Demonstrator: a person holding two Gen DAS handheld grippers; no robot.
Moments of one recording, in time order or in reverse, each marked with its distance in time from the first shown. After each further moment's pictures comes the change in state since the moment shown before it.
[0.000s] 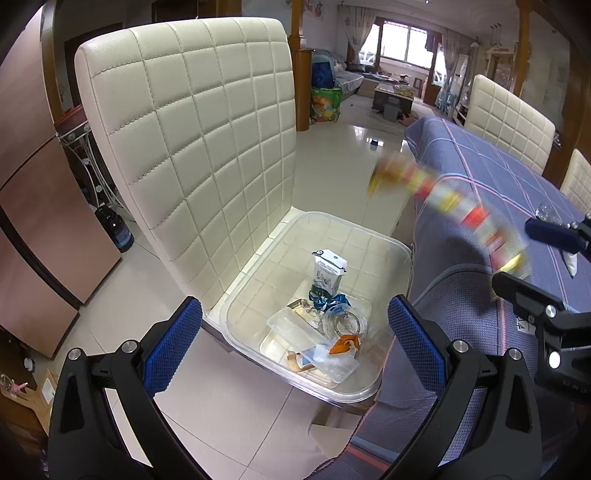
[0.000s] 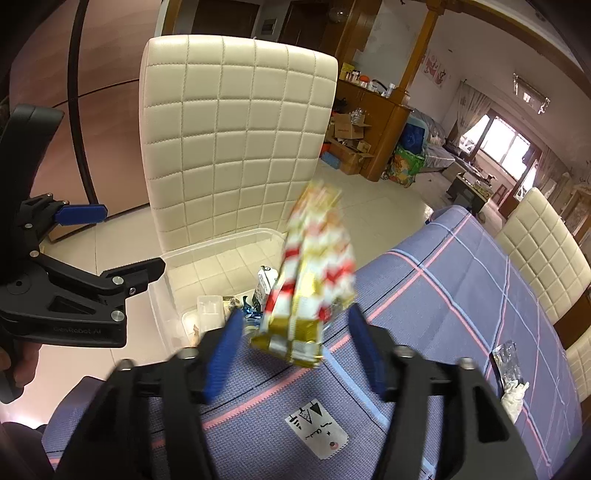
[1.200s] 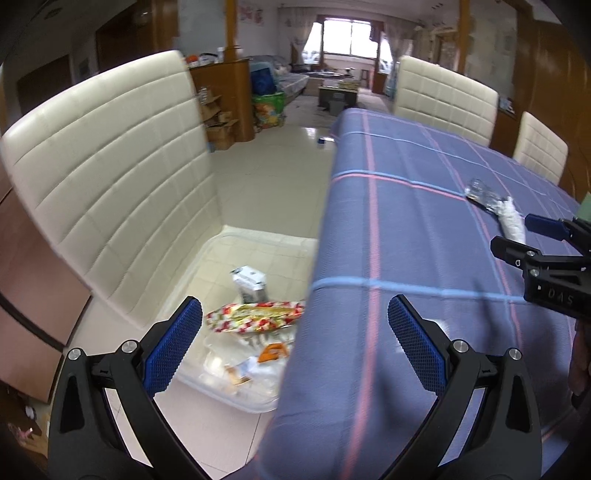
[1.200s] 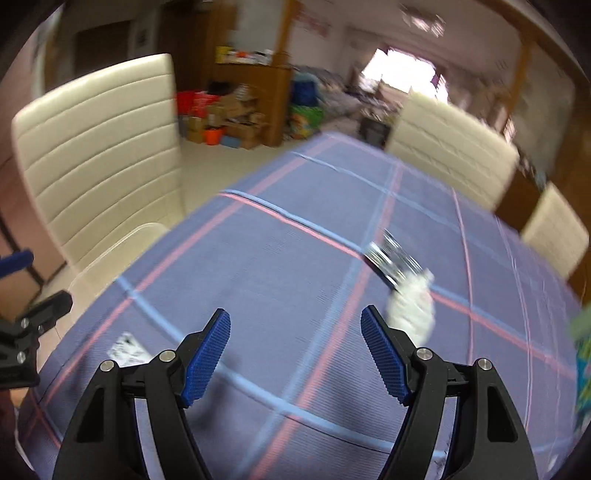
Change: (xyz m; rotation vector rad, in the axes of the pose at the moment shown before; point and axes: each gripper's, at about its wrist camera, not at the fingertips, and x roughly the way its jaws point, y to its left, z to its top) left arm -0.015 -0.112 0.017 0.172 -0.020 -0.138; right arm -0.030 -0.150 -0.079 0.435 0.118 -0.214
